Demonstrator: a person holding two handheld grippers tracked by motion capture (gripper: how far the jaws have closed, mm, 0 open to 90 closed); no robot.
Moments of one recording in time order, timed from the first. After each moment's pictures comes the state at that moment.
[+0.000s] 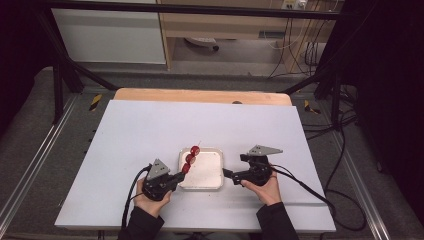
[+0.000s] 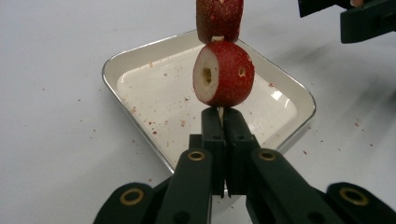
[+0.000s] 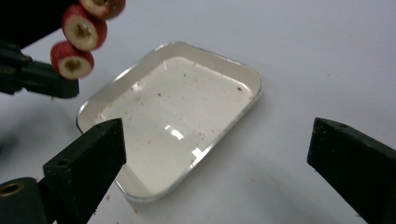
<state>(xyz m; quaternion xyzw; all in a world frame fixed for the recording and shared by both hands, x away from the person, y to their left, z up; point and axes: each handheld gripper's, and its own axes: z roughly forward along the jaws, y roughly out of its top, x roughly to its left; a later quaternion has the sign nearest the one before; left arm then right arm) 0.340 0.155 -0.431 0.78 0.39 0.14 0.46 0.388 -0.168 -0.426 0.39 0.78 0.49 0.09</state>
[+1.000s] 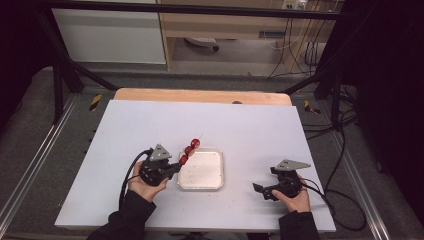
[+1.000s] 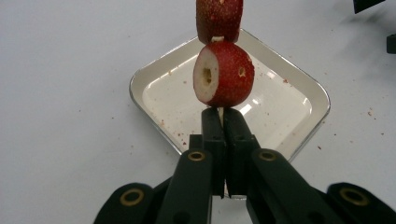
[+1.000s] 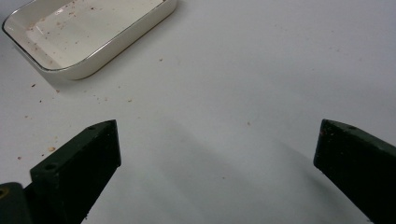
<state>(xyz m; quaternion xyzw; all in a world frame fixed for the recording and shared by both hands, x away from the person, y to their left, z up) 0.369 0.153 -0.390 0.84 0.36 0.13 0.39 0.361 -0.253 -0.454 0.41 0.80 0.42 0.12</state>
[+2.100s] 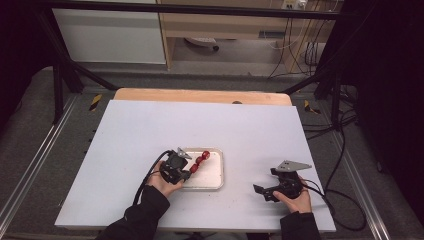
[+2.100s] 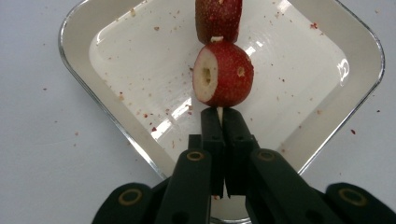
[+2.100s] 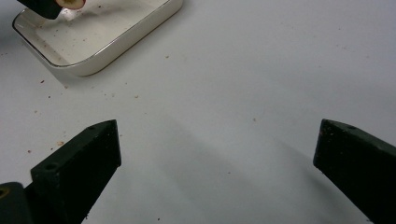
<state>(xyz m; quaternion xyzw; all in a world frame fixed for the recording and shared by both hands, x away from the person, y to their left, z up) 0.391 0.111 -0.424 0.88 0.38 0.08 0.27 0.359 -0.254 -0.454 0.40 0.80 0.42 0.11</state>
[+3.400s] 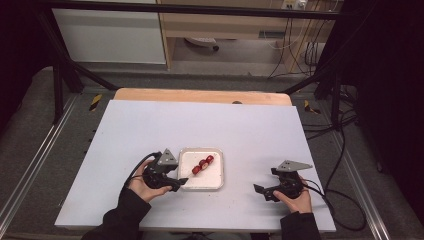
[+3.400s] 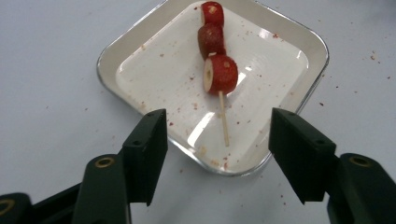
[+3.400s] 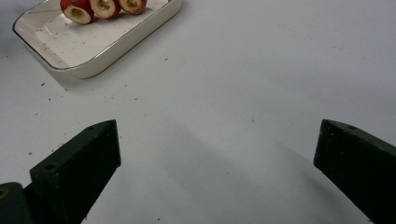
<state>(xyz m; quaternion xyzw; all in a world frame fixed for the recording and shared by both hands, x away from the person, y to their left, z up) 0.371 0.158 -0.405 0.88 0.30 0.11 0.35 0.358 -0.255 -0.453 0.40 0.80 0.42 0.11</state>
